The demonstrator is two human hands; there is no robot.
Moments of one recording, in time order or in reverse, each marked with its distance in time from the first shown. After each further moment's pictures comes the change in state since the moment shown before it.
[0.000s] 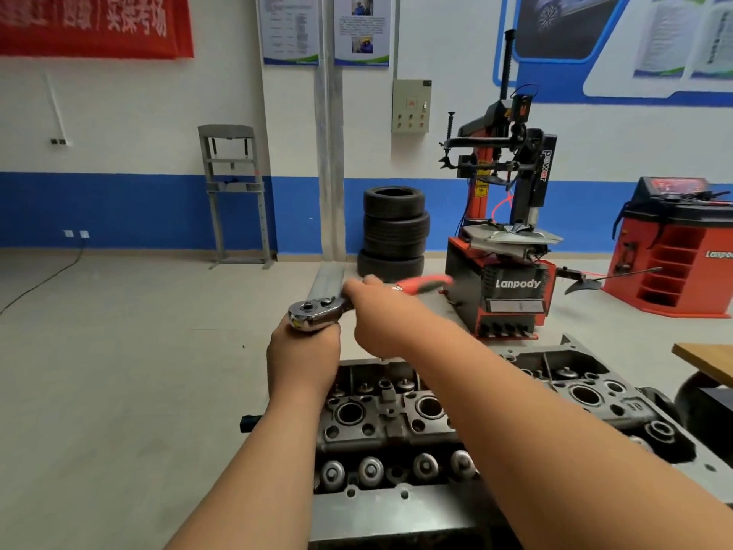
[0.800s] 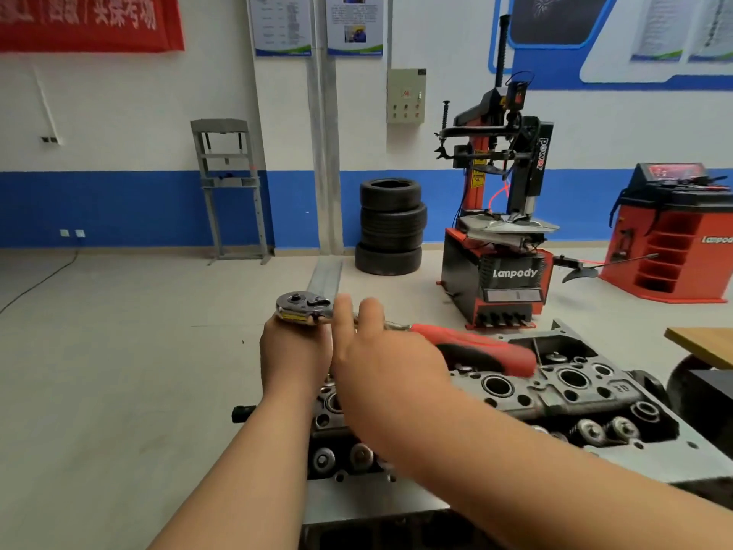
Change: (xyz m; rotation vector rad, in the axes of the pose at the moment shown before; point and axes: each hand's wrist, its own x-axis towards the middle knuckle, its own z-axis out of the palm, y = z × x) left_hand -0.006 0.002 -0.001 0.104 -0.006 0.081; right_hand -0.080 -0.026 0.014 -0.364 0.094 -0.005
